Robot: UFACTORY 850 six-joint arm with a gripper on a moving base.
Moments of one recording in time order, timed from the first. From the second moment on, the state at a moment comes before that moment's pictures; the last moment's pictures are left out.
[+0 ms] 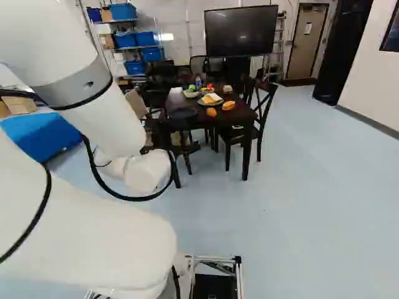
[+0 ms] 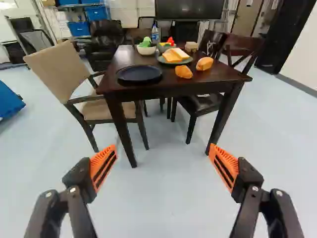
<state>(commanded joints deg) 0.0 16.0 -5.0 0.0 50.0 0.0</state>
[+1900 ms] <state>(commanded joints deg) 0.0 16.0 -5.0 0.0 50.0 0.0</state>
